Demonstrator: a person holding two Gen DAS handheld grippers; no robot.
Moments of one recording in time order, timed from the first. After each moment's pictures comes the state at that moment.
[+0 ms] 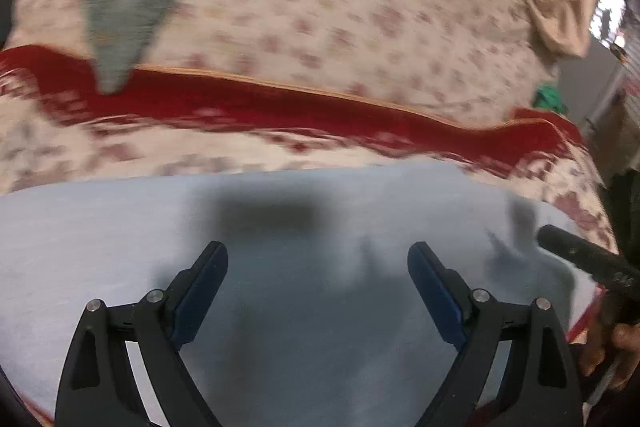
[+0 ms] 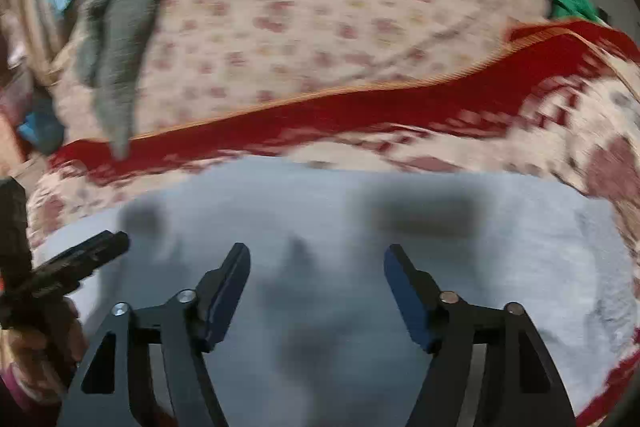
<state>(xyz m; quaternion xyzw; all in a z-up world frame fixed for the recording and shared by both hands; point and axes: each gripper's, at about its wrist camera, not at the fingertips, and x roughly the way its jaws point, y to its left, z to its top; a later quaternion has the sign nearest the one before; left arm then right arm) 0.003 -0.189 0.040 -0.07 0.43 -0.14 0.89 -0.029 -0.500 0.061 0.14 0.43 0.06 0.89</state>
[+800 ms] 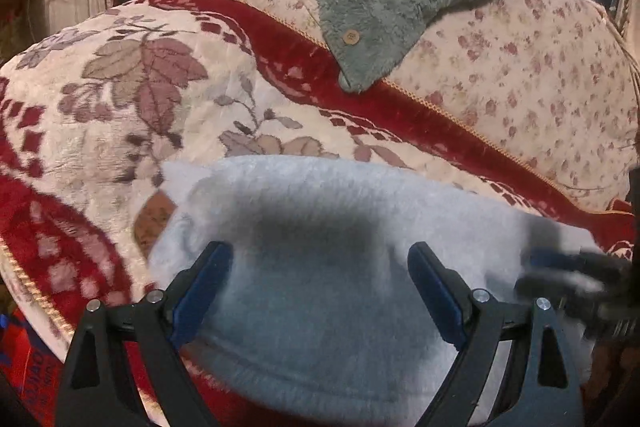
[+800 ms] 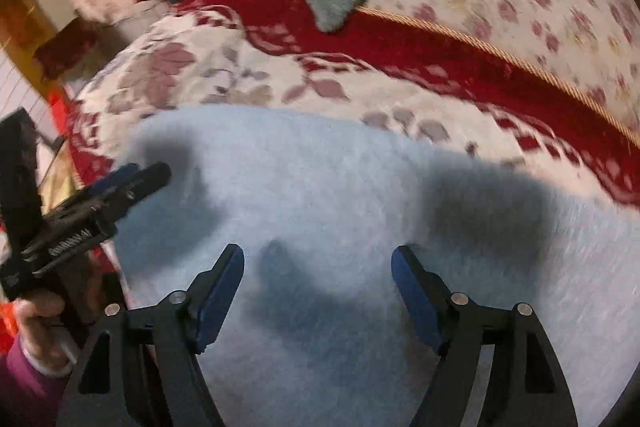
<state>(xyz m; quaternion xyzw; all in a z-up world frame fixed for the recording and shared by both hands) -0.031 0.005 0.030 -0.13 0.40 0.07 0.91 0.052 -0.231 0.029 -0.01 0.50 0.32 0.80</state>
